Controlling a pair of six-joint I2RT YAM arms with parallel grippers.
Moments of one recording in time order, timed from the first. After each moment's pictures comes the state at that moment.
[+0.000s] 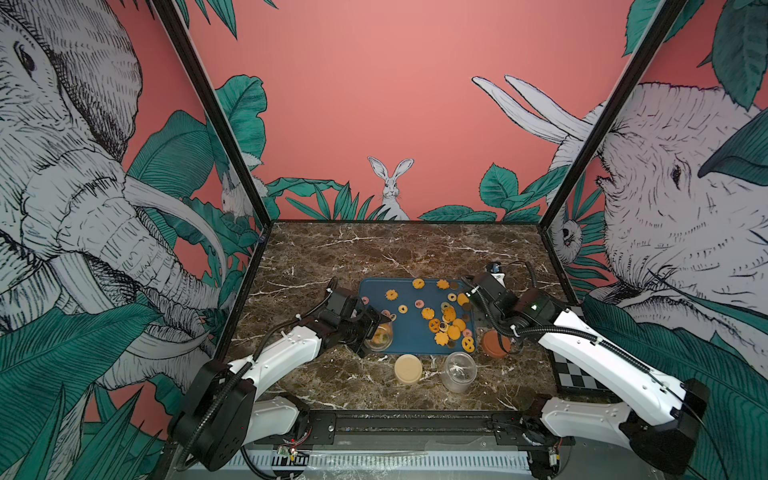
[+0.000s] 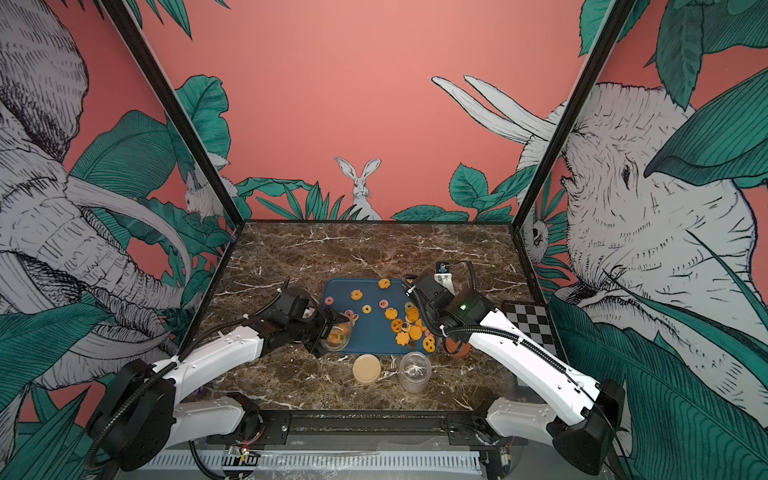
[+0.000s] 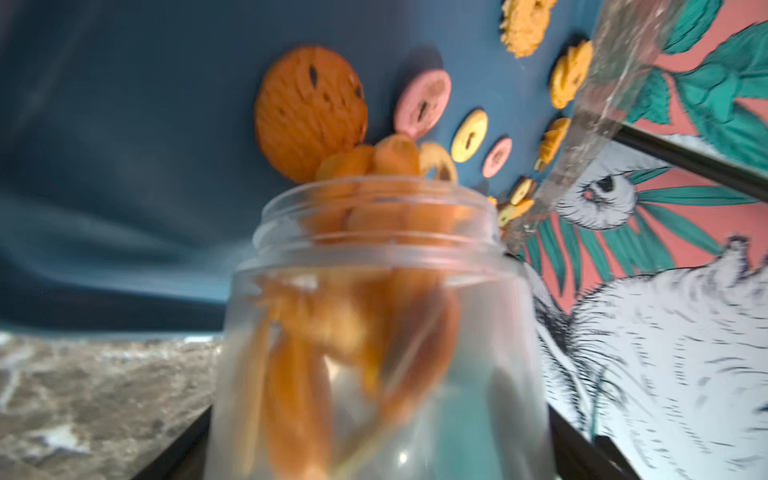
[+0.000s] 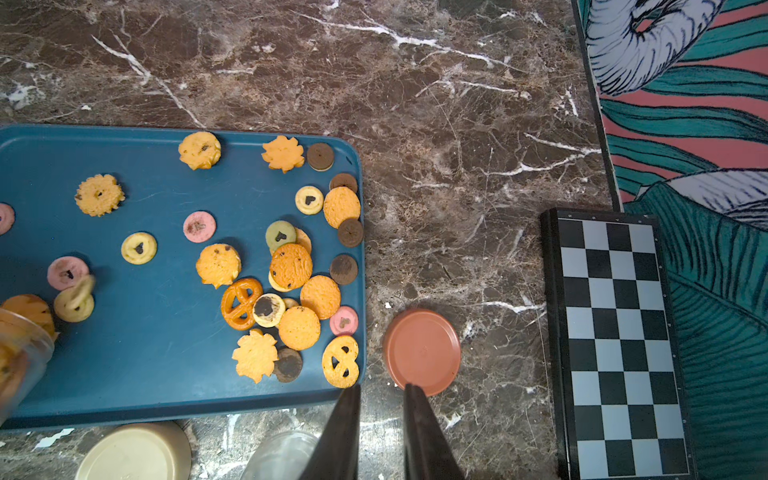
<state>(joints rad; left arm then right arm) -0.55 1.20 0.58 -0.24 0.50 -1.53 0.80 1.18 1.19 -1.16 0.56 0.71</state>
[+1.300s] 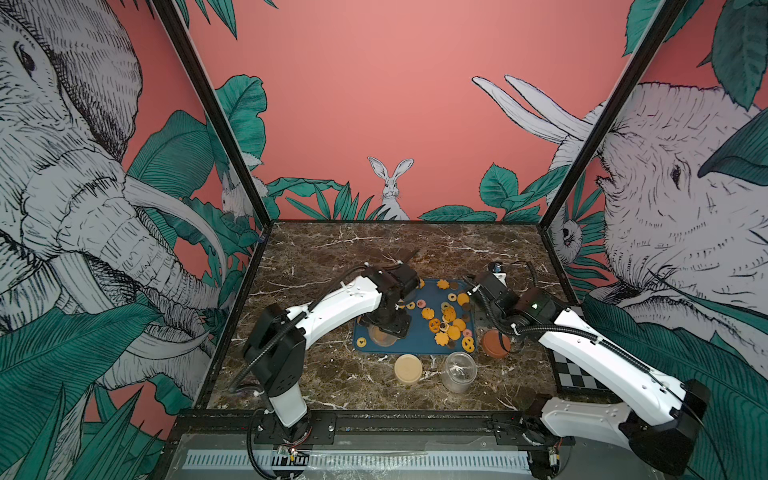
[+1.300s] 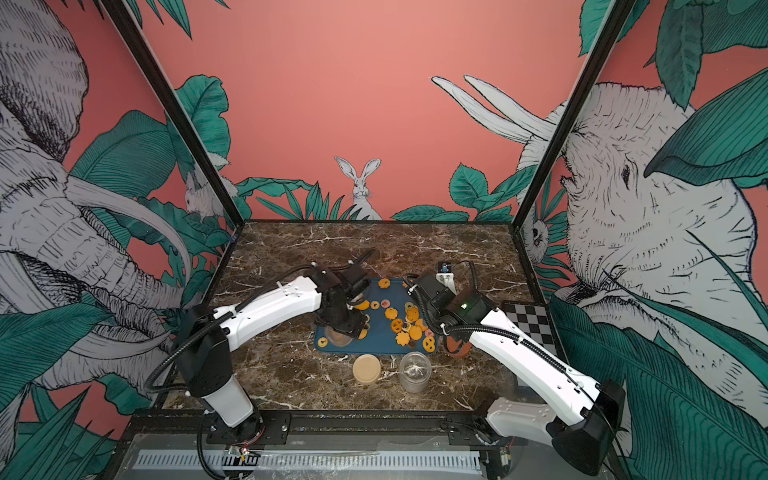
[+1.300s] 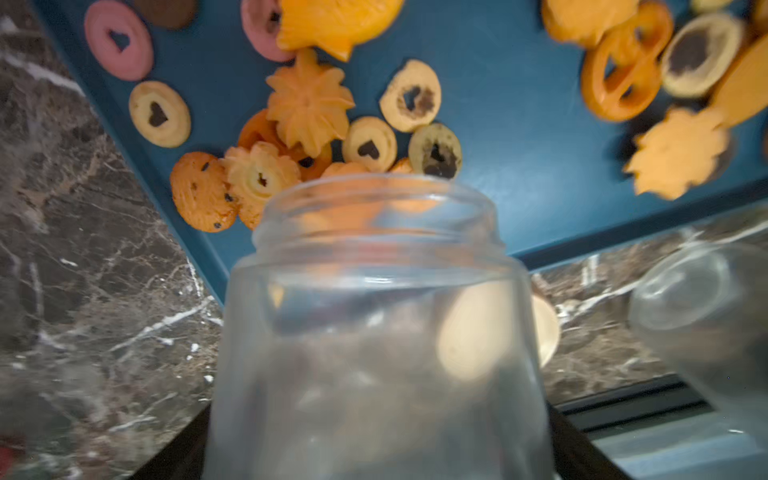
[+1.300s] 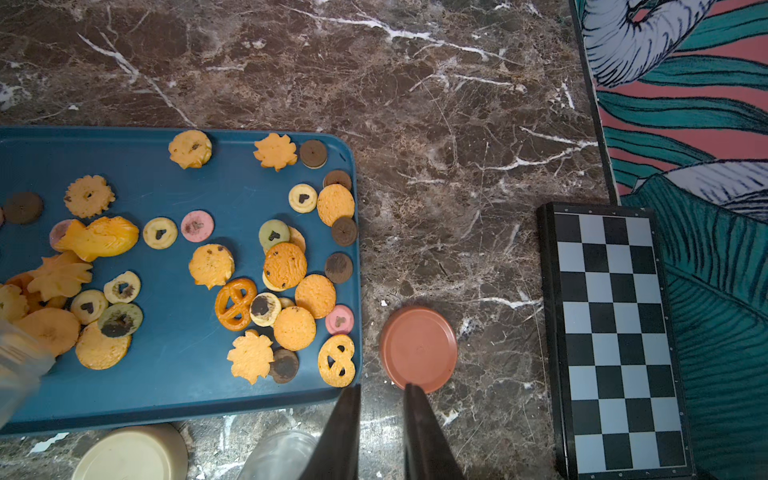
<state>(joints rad) -0.88 1.72 1.40 -1.20 -0.06 -0.43 0.78 1.18 1.19 -1.17 0.55 0.71</state>
